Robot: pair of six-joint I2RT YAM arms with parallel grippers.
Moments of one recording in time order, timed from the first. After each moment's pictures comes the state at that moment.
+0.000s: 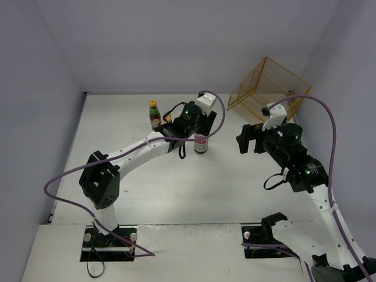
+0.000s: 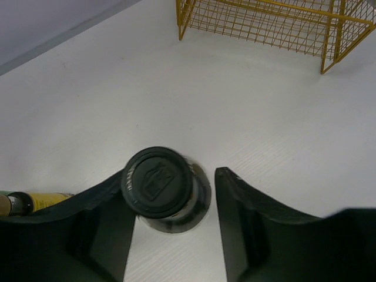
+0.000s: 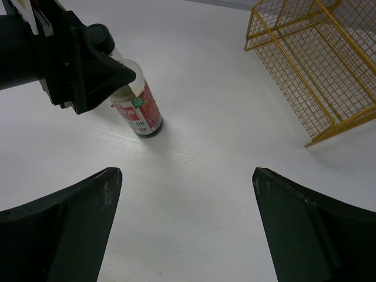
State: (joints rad) left arm -0.80 1.79 1.51 -0.12 -0.16 -0.09; right arm 0.33 0.84 1.06 -0.59 -0.02 0.08
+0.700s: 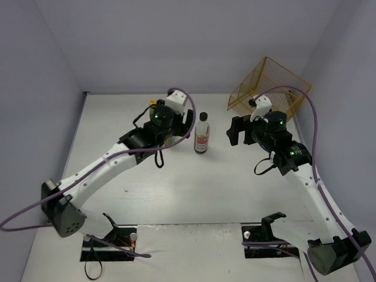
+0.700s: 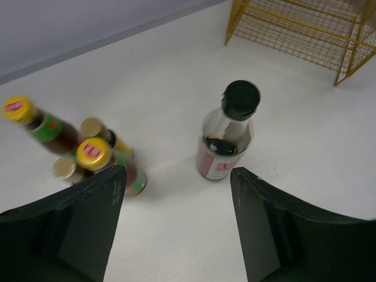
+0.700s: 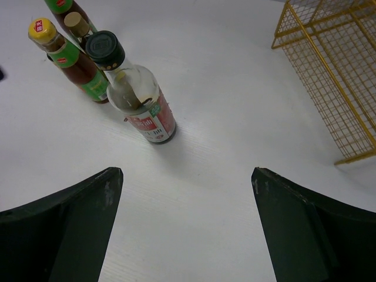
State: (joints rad) left arm -0.78 1.45 1.38 -0.28 -0.29 -0.13; right arm 0.33 1.00 1.07 -0.50 -0.09 0.09
